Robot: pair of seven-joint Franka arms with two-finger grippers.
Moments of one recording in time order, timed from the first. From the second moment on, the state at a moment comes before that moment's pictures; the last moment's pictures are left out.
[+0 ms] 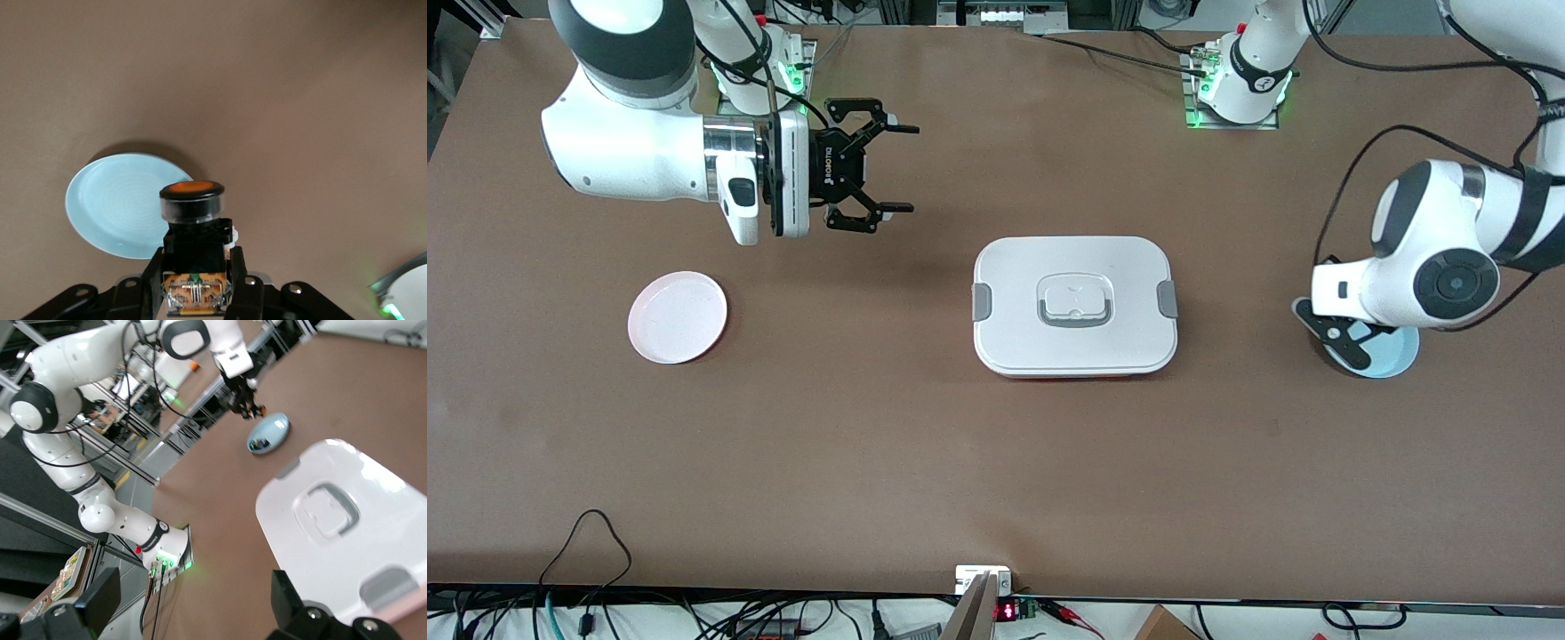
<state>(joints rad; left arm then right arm) 0.39 0.39 -0.46 -1.77 0.43 1.74 0.63 0.21 0.06 0.17 -1.90 1.16 1.87 -0.96</state>
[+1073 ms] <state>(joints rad) 0.63 0.60 -0.46 -1.86 0.67 2.10 0.87 0.20 -0.01 0.08 -1.79 0.19 1.63 0.03</state>
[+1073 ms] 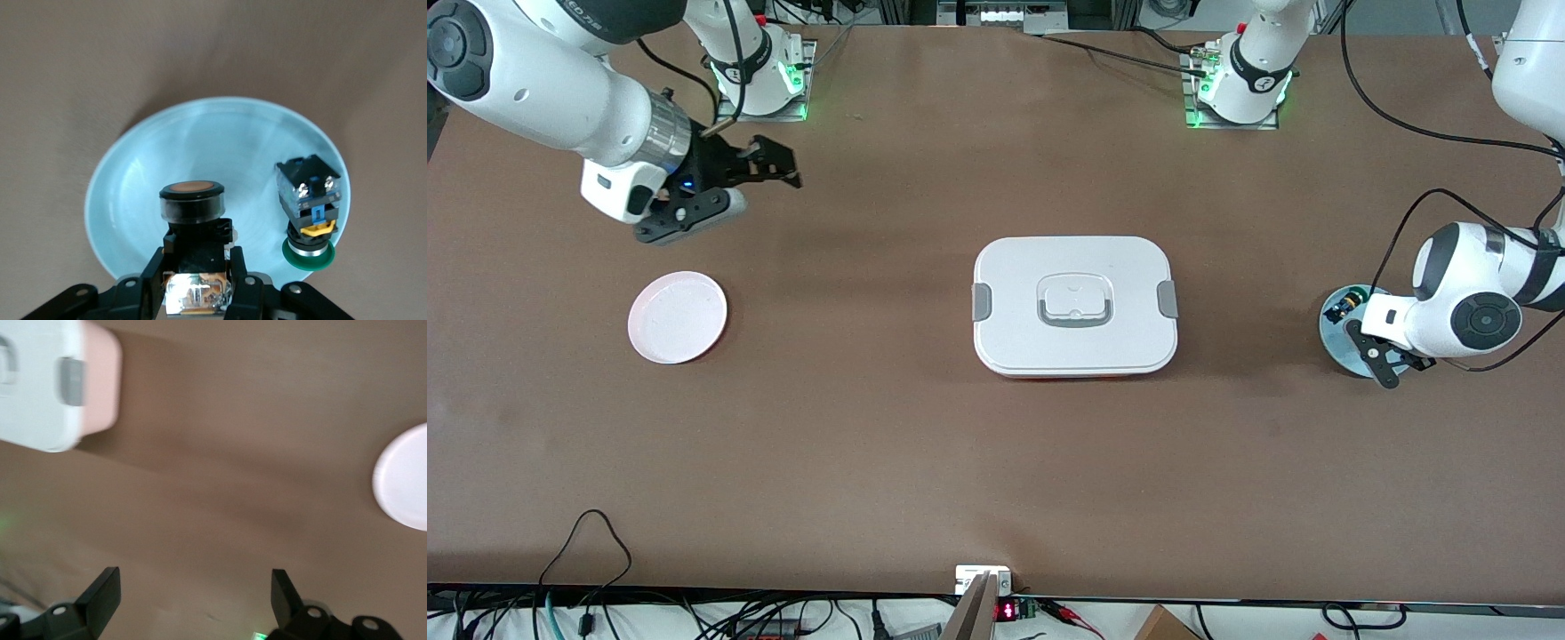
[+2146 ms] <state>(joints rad) 0.66 0.53 -0.61 -1.76 0.57 1.87 0.88 0.12 0.00 -0.06 -1.67 -0.06 1.61 -0.01</state>
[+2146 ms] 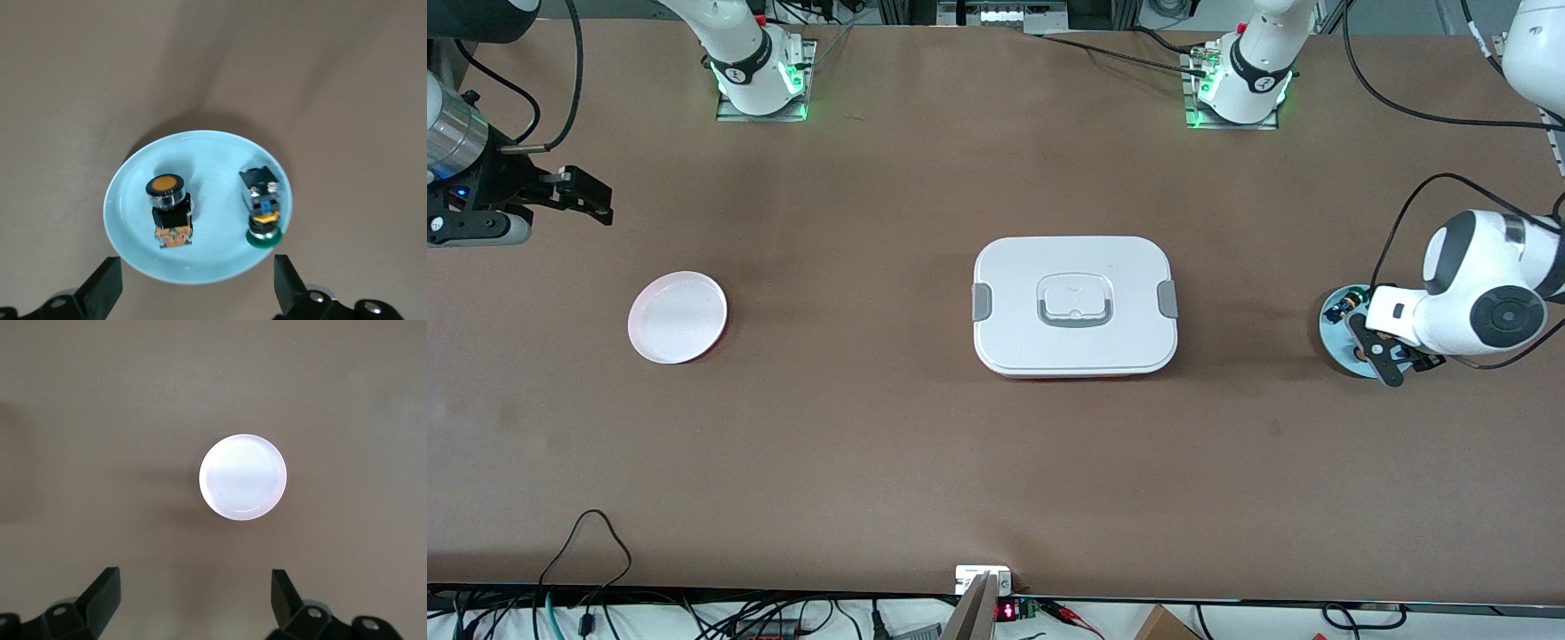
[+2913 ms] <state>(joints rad) 0.56 0.52 -0.77 -1.40 0.36 1.32 0.40 0.12 -0.04 -0.06 -1.79 -0.06 1.76 -0.02</state>
